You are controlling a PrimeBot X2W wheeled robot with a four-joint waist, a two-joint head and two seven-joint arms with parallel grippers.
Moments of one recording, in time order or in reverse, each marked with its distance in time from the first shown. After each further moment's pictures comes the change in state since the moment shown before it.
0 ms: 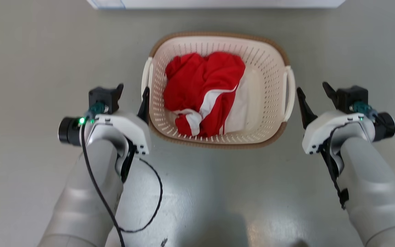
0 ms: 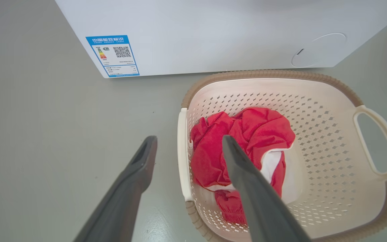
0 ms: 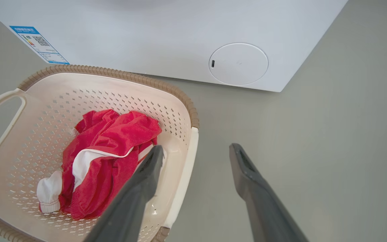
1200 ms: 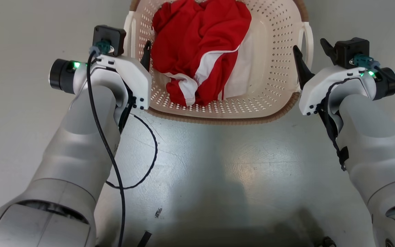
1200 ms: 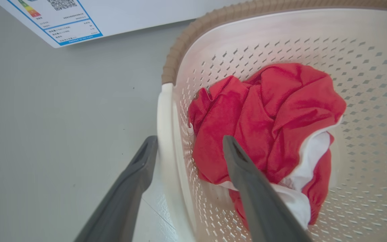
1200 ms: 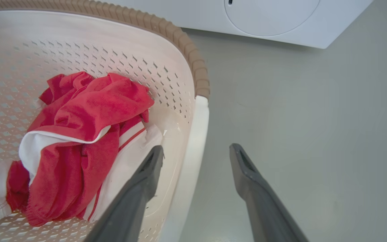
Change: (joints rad) left arm -0.355 -0.005 -0.186 0.289 -0.062 0.000 0.038; right arm -0.296 0.003 0.110 0.252 0.058 0.000 -0.041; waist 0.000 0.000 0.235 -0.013
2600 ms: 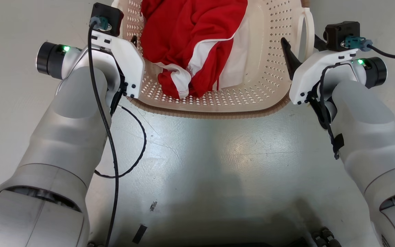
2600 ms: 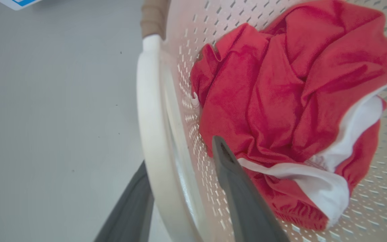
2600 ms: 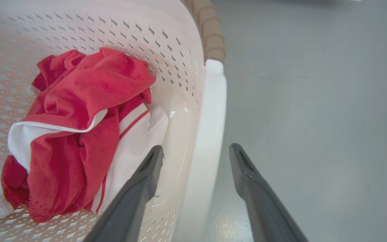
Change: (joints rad) left arm -0.095 0.024 -0.076 0.046 -0.003 0.015 0.198; right arm -0.086 0.018 0.192 0.045 0.239 0.000 0.098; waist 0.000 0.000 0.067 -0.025
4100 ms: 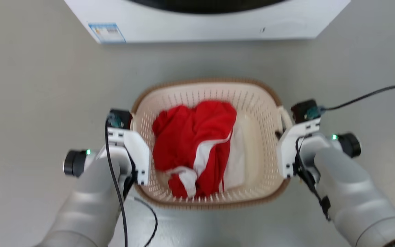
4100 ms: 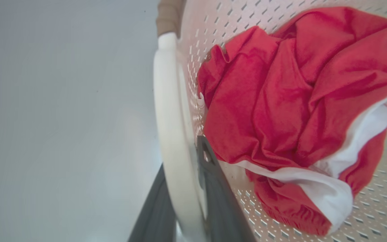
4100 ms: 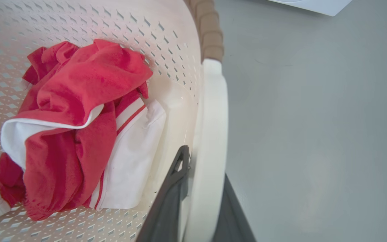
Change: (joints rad) left arm 0.336 -0.025 -0.022 0.013 -0.157 0.021 0.110; right arm 0.261 -0.002 0.234 -0.059 0.151 -0.003 0.279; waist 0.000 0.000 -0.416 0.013
